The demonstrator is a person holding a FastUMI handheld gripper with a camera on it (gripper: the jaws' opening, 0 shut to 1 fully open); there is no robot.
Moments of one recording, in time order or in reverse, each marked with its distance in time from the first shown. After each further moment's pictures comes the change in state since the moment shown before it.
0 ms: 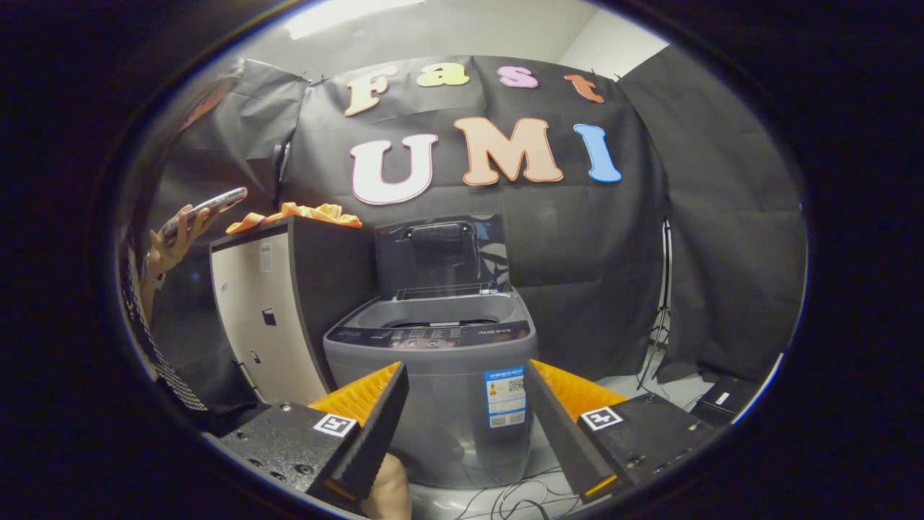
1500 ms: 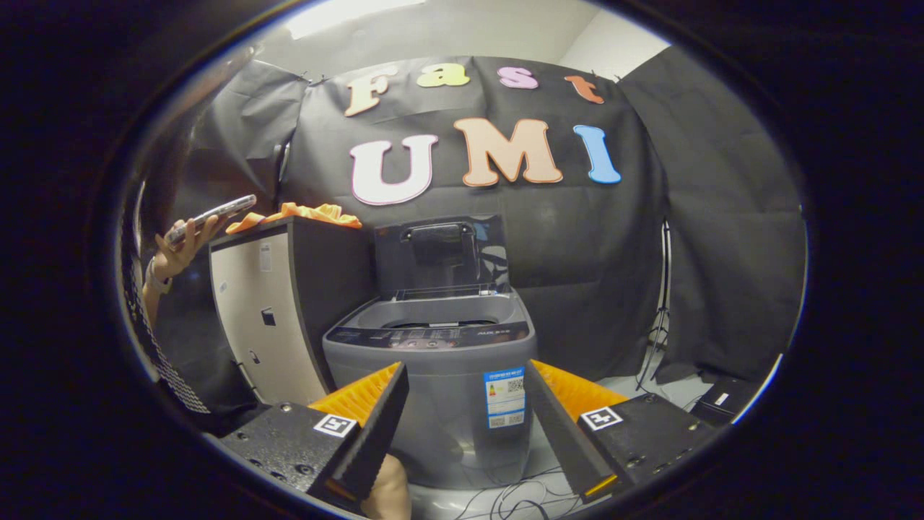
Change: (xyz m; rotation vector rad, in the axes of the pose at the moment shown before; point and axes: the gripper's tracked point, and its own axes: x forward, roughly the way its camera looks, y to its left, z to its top) arm 0.000 -0.001 0.001 -0.011 -0.007 -0.003
